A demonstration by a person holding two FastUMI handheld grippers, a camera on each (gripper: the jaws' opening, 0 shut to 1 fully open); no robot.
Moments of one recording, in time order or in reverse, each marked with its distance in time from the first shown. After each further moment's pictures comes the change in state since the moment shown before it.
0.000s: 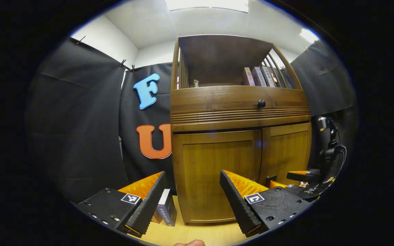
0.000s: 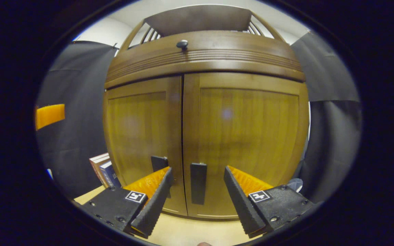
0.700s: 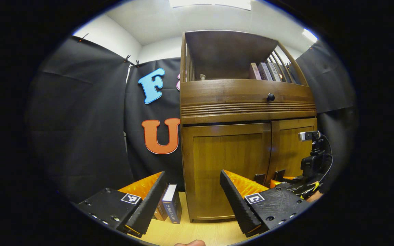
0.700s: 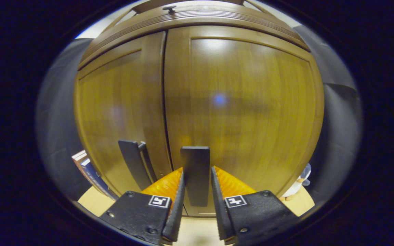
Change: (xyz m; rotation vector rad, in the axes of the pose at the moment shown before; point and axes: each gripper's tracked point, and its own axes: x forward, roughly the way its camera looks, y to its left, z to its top) left arm 0.002 0.017 -0.016 -0.014 0.041 0.018; right arm 0.057 -0.006 -0.037 0.096 0.112 -0.111
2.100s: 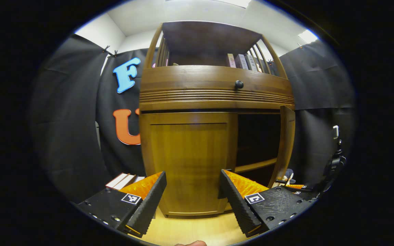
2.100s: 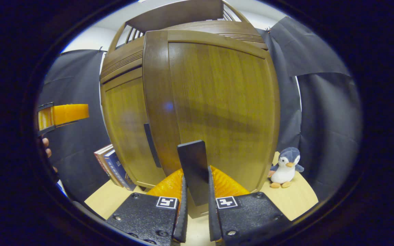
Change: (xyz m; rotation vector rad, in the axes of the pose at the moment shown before) left arm 0.014 -0.101 -0.024 -0.022 0.085 -0.213; right arm -0.130 -0.048 -0.035 0.029 -0.016 0.106
